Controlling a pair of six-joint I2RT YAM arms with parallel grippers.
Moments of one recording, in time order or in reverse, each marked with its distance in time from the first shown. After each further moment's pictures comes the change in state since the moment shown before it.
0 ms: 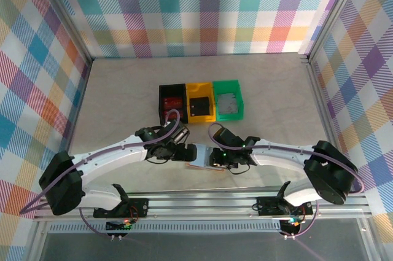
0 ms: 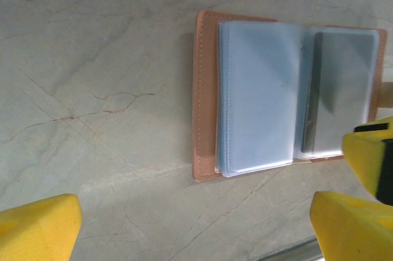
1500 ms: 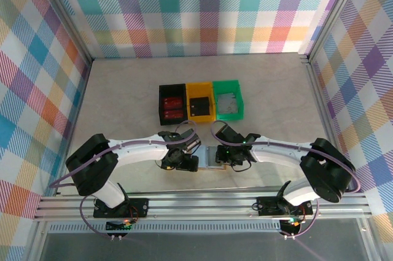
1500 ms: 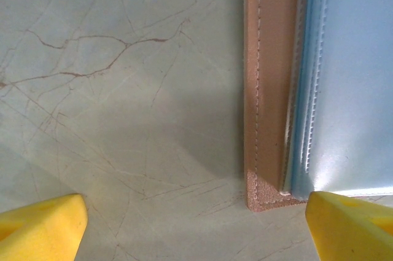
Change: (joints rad) left arm -0.058 0.250 -0.014 0.028 0.016 -0.043; right arm -0.060 0.035 0.010 -0.045 0.073 -0.035
